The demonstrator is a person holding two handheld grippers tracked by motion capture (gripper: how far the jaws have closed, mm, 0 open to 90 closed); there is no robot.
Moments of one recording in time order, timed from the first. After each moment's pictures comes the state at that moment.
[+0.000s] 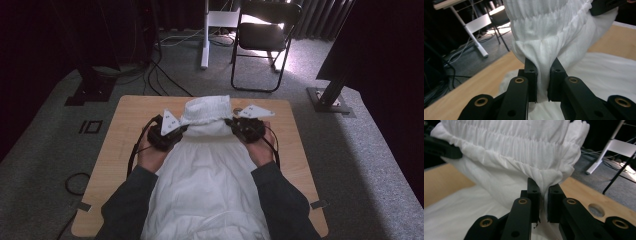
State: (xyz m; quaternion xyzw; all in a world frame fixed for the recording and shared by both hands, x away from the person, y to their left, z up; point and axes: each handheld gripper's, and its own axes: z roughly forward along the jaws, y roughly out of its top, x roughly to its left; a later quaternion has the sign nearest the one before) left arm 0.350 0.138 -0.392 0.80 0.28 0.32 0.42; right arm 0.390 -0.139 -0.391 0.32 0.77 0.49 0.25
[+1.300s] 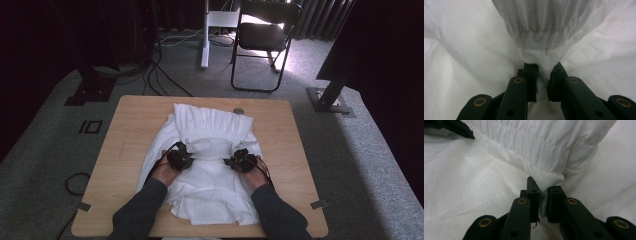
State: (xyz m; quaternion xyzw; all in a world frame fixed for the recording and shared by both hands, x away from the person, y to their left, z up) left arm 0.411 0.108 -0.535 0.89 0.32 0.20 0.25; right arm 0.408 -0.147 -0.551 0.38 0.84 0.38 0.10
